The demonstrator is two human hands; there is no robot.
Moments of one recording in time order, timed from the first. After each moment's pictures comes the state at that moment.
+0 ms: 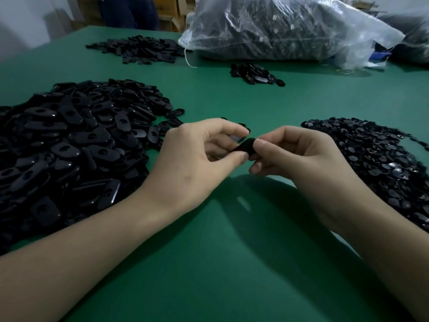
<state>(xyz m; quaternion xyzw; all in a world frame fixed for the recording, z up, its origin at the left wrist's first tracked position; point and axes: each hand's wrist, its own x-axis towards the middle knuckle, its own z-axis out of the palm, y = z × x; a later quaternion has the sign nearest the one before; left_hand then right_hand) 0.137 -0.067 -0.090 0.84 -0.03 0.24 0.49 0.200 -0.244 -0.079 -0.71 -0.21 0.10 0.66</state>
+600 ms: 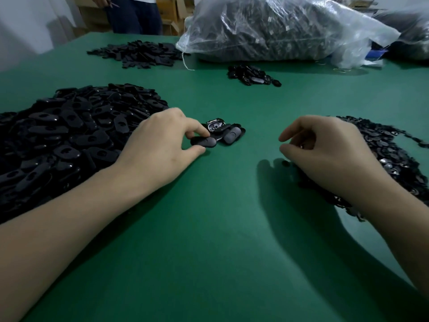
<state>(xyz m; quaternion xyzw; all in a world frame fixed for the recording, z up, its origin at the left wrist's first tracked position) 0.152 -0.026 -0.080 0.96 0.04 0.20 0.17 0.230 -0.280 -0.067 -0.92 -0.23 -0.10 0.29</state>
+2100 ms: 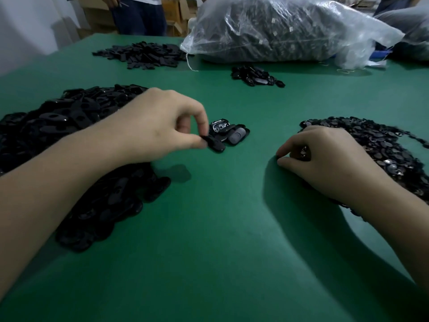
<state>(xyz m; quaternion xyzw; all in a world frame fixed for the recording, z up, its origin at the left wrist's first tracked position) 0.148 -0.004 -0.032 0.98 -0.04 0.09 0.18 0.229 -0.278 -0.065 -0.94 -0.28 -0.07 0.16</state>
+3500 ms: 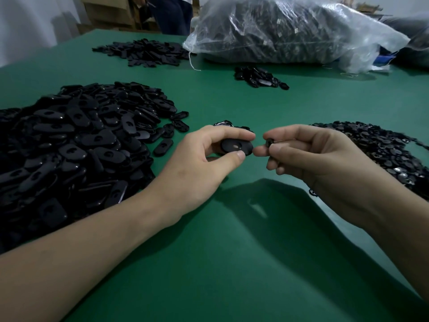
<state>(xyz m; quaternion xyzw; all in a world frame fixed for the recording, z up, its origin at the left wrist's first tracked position) 0.139 -0.066 -0.094 0.78 -0.03 0.15 0.61 0.217 -0.262 -0.071 -0.66 -0.23 0.20 0.69</state>
